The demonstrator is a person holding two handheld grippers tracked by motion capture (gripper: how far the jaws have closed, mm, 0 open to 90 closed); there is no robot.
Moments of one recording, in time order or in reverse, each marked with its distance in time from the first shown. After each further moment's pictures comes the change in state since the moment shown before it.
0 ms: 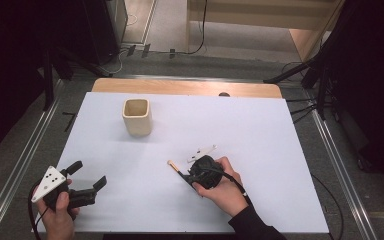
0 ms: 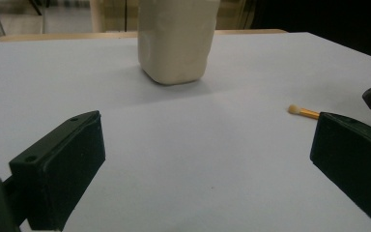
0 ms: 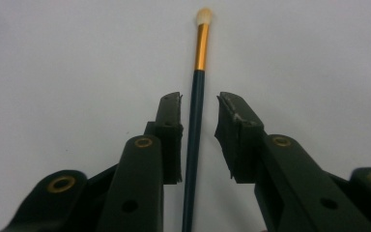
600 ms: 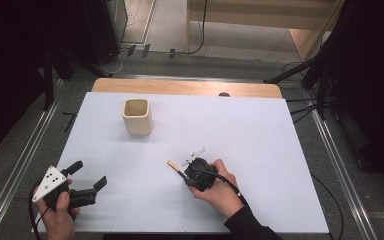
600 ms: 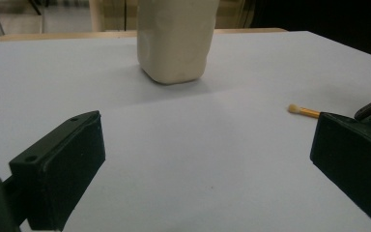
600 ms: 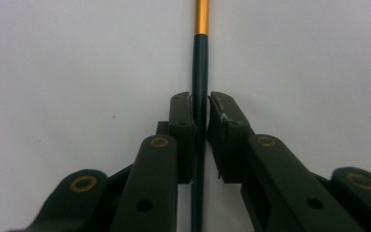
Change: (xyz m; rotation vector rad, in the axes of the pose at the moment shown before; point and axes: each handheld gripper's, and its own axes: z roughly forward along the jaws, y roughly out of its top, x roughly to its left) left arm 0.000 0.000 0.000 0.006 -0.001 0.005; right arm 0.007 0.001 0.019 0.123 -0.065 0.006
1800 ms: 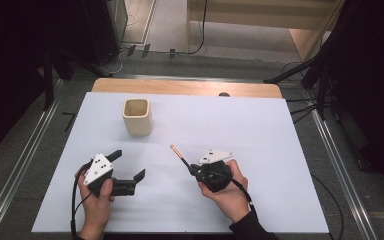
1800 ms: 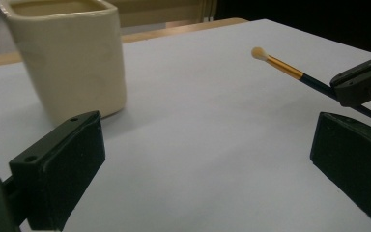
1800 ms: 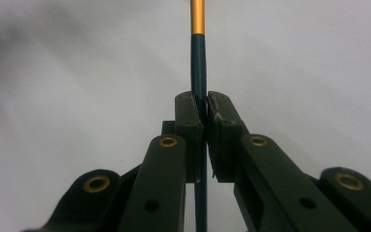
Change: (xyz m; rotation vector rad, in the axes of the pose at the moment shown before) left arm -0.069 0.031 0.072 0.041 -0.120 0.111; right arm -0.011 -0.024 -0.036 -0.368 0.020 0.045
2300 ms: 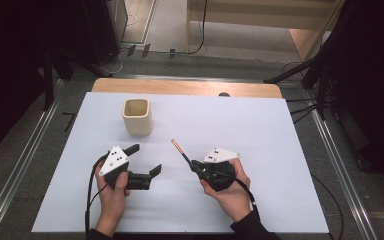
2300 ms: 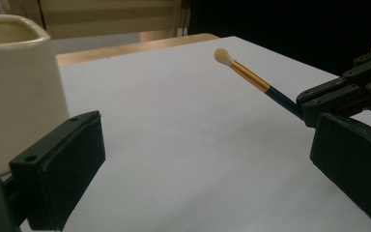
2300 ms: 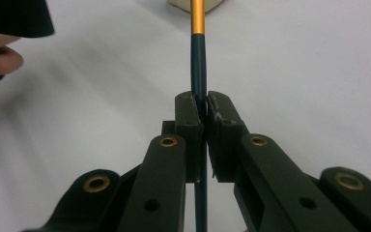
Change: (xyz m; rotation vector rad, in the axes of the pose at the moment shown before) left arm -0.018 0.021 0.032 -0.043 -0.112 -0.044; right arm -0.003 0.001 -0.010 -0.110 -0.001 0.002
